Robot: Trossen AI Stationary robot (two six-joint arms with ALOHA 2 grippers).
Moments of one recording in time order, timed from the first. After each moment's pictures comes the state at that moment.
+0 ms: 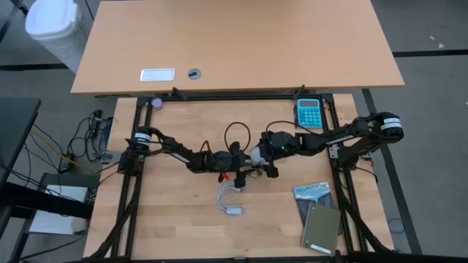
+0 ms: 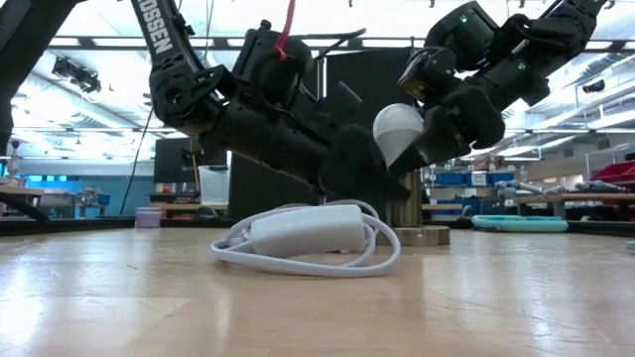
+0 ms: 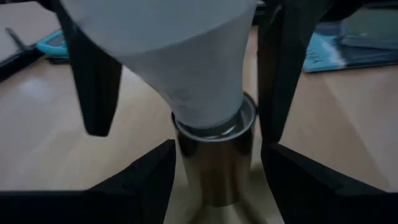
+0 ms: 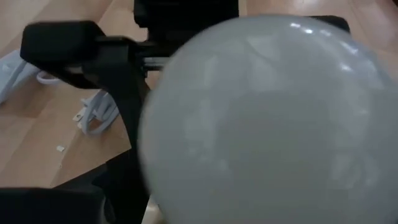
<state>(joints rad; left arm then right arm) -0.05 2.07 0.93 0.82 -0.22 0.02 -0.06 1.45 0.59 0.27 -0.07 -0.17</state>
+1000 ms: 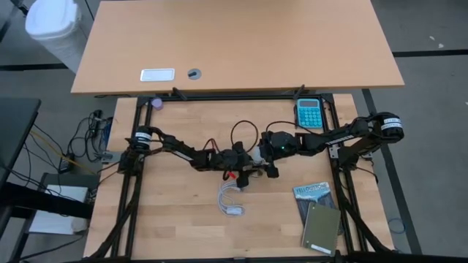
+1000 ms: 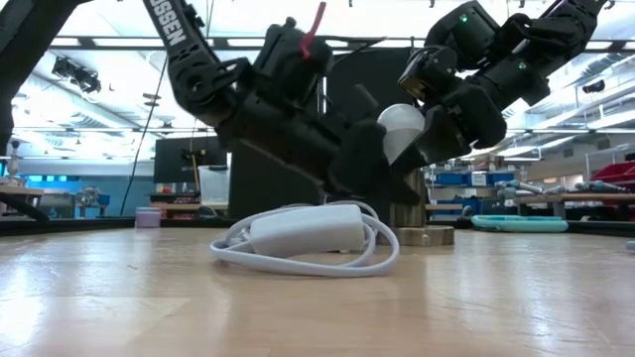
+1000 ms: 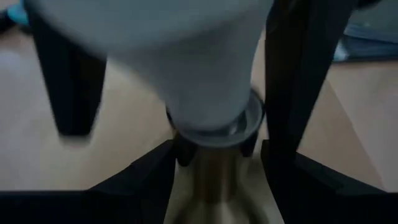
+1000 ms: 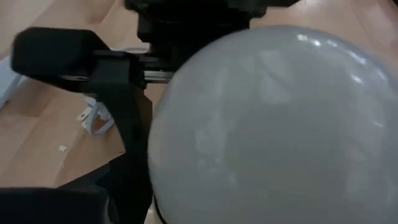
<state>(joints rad) -0.04 2.07 1.03 0.63 -0.15 -0.03 -0.06 1.45 0.59 0.28 -0.07 -0.18</state>
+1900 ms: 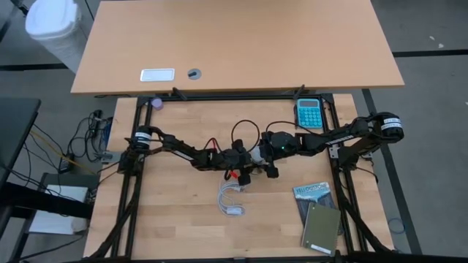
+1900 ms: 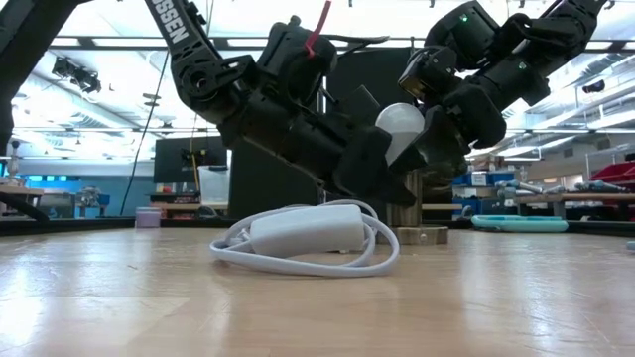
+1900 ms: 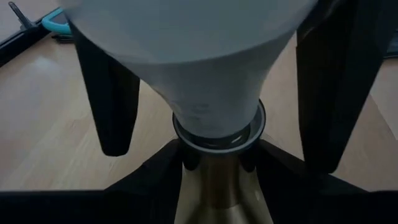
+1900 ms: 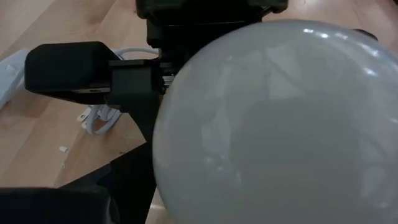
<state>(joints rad) -0.03 2.07 1.04 0.60 -0.24 -0.01 -0.06 1.45 0.59 0.28 -0.07 -0.18</state>
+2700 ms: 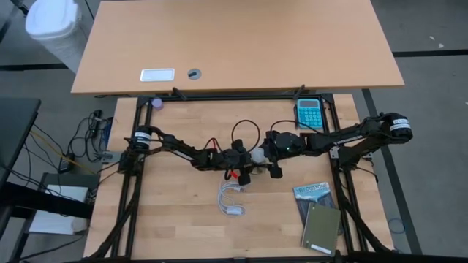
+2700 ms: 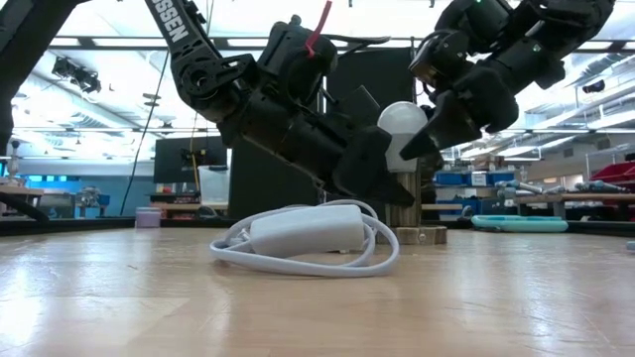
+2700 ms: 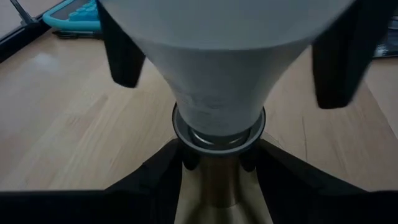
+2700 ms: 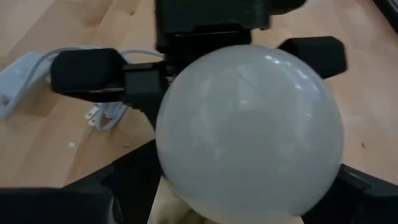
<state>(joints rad) -0.03 2.07 1.04 0.58 -0.24 -0.03 -0.03 1.35 0.59 0.16 0.00 -0.15</state>
